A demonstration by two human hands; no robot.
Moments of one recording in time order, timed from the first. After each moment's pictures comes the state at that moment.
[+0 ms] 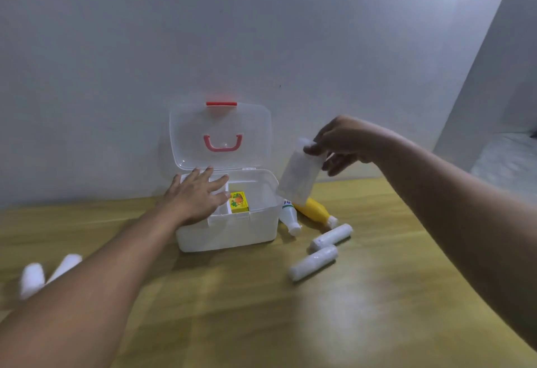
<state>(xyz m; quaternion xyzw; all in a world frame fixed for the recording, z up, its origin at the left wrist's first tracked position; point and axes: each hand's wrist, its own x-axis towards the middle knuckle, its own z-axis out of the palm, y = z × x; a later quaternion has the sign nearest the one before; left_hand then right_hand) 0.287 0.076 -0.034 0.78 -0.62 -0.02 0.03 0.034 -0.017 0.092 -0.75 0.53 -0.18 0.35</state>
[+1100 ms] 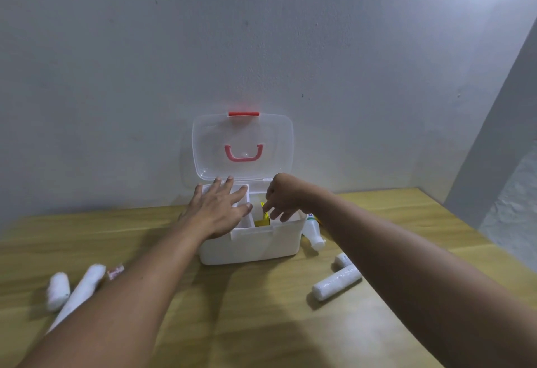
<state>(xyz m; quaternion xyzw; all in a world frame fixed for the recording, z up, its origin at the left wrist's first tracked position) 0.285 0.078 -0.035 0.78 -0.62 -0.03 0.06 0.153 -0.018 0.000 -0.81 0.47 -0.02 0.34</state>
